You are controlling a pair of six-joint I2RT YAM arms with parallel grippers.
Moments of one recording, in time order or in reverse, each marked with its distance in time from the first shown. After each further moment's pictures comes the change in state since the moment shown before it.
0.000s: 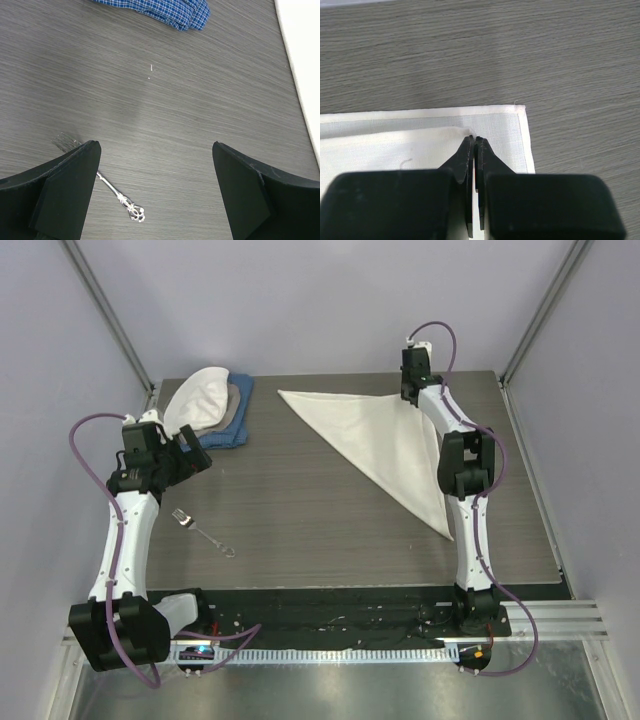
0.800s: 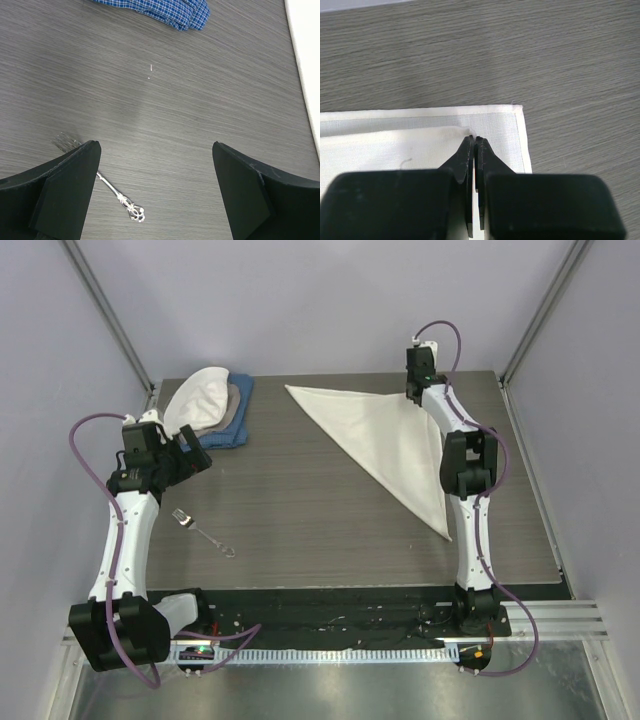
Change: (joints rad) left arm 0.000 0.000 0.000 0.000 0.001 0.000; right arm -0.024 -0.001 0.000 -0.002 0.034 0.000
